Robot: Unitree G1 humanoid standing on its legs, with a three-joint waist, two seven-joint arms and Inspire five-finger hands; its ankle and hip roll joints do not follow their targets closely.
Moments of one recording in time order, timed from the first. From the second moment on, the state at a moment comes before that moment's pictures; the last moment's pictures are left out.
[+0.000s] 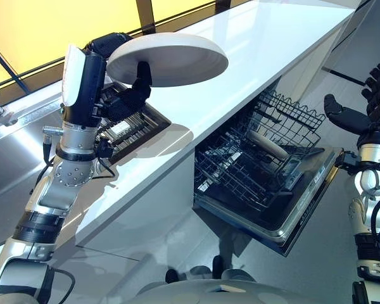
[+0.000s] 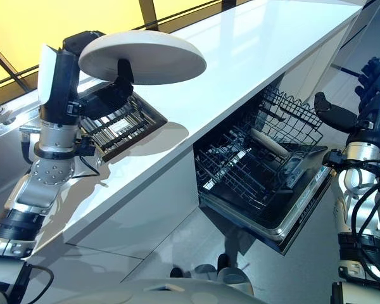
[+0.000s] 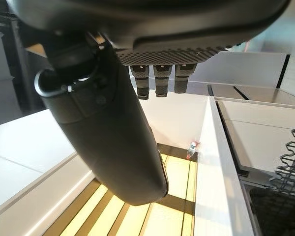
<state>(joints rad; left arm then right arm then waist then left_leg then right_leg) -0.31 0.72 -0.07 -0.01 0.20 -0.59 0.40 -0.16 -0.62 -0.26 0.11 0.30 -0.18 -0.30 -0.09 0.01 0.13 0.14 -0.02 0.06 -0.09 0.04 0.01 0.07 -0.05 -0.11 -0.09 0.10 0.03</state>
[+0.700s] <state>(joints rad) -0.31 0.69 -0.17 -0.02 0.18 -0.55 0.28 -0.29 -0.70 0.11 -0.10 0.33 -0.12 0.31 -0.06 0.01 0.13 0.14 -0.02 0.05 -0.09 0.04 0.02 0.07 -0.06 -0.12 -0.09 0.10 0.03</state>
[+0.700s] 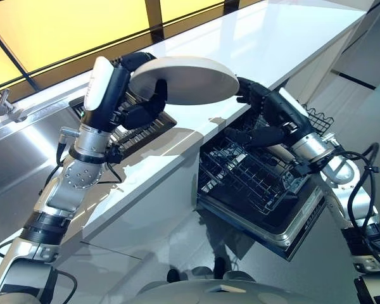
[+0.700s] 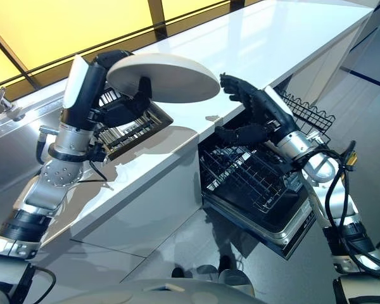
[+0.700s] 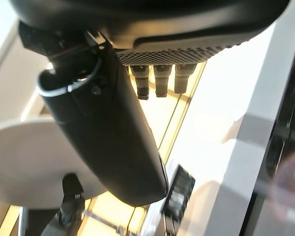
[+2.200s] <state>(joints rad) -0.35 0.63 -0.25 -0.03 0.11 -0.48 0.21 -0.47 -0.64 0.21 -0.12 0.42 0.03 0.29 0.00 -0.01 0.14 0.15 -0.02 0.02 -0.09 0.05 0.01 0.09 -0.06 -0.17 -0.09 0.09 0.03</state>
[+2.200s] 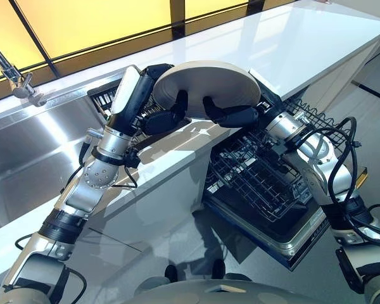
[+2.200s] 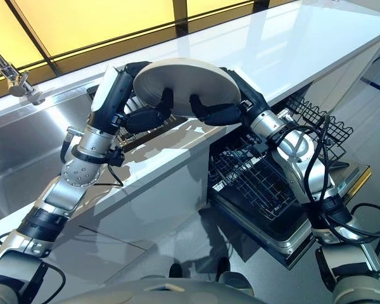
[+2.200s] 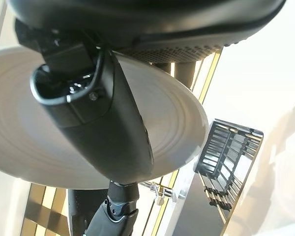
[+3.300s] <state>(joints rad) -0.14 0.64 0.10 -0.02 -0.38 -0.24 -0.02 -0.15 -0.59 -0.31 0.14 0.22 -0.17 -0.60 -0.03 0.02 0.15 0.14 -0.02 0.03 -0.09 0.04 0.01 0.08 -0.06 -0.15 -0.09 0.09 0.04</state>
